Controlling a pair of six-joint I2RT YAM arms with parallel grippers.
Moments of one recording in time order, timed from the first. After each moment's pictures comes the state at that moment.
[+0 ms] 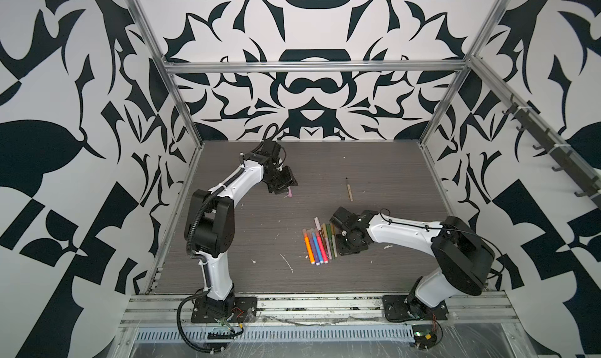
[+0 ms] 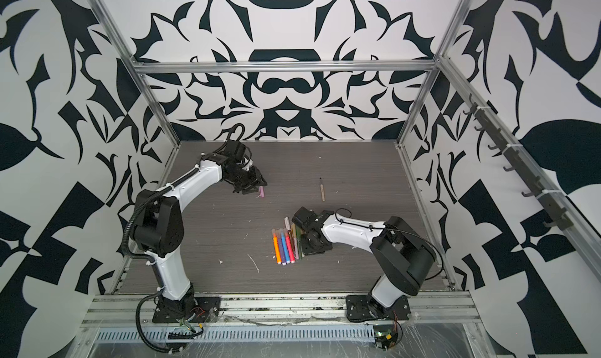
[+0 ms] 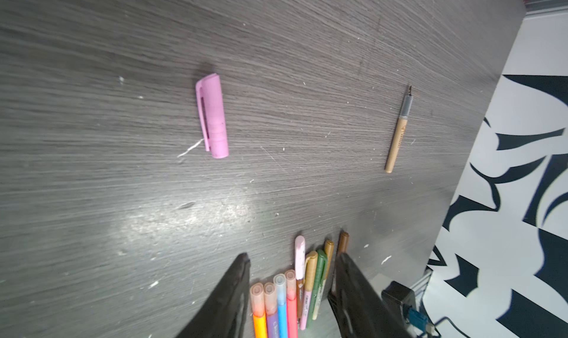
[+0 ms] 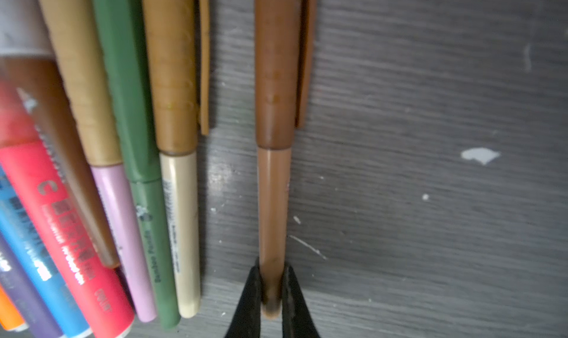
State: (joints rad) left arm -0.37 1.88 1.51 -0.76 0.45 -0.67; right arm 0.82 1.58 0.86 -0.71 0.00 0.67
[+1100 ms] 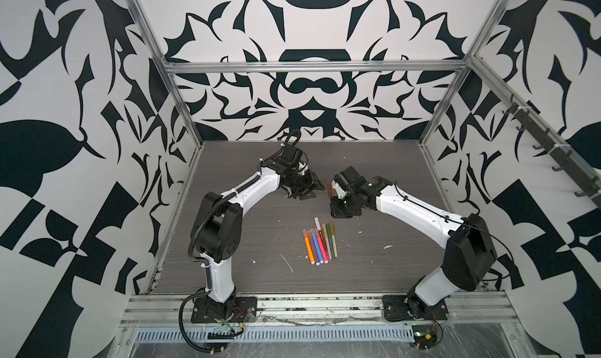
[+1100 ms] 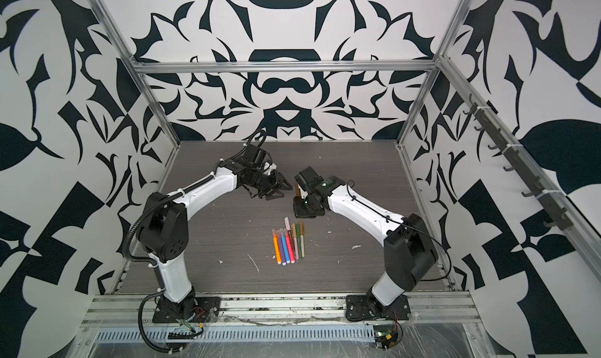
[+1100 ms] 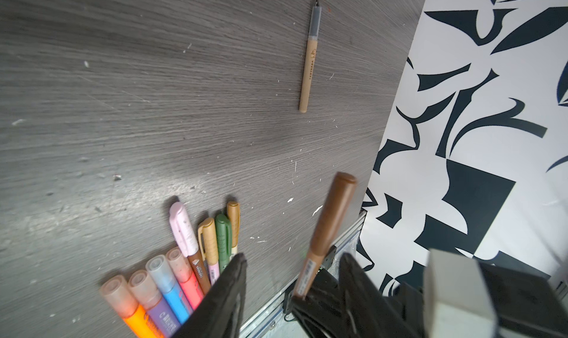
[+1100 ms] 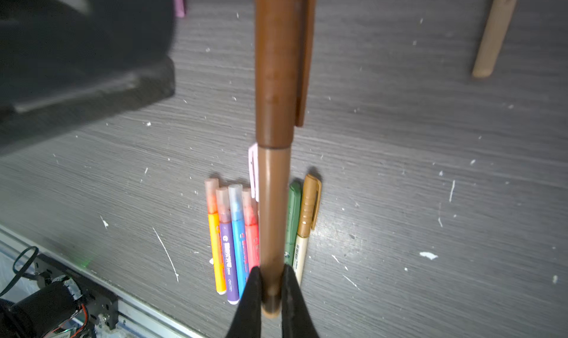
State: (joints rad) left arm -0.55 1.88 1.50 -0.60 0.63 -0.88; right arm 0.66 1.59 1.25 -0.82 -0.18 0.56
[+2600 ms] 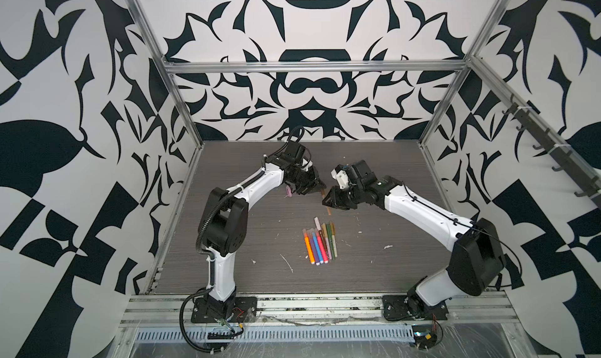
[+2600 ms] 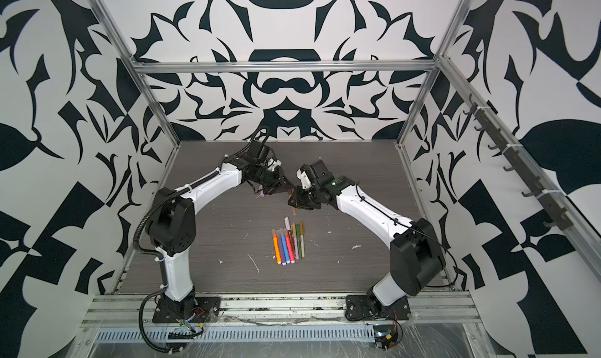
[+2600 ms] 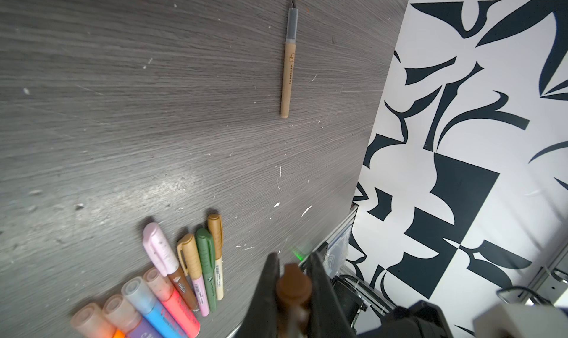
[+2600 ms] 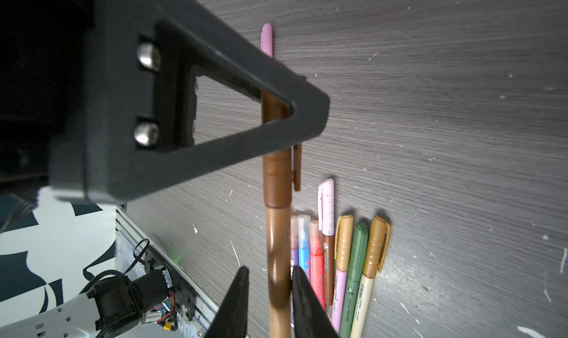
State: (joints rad) left arm -0.54 1.96 1.59 -0.61 0.69 -0.86; right arm 0.58 1.54 1.21 -0.59 -0.40 0.62
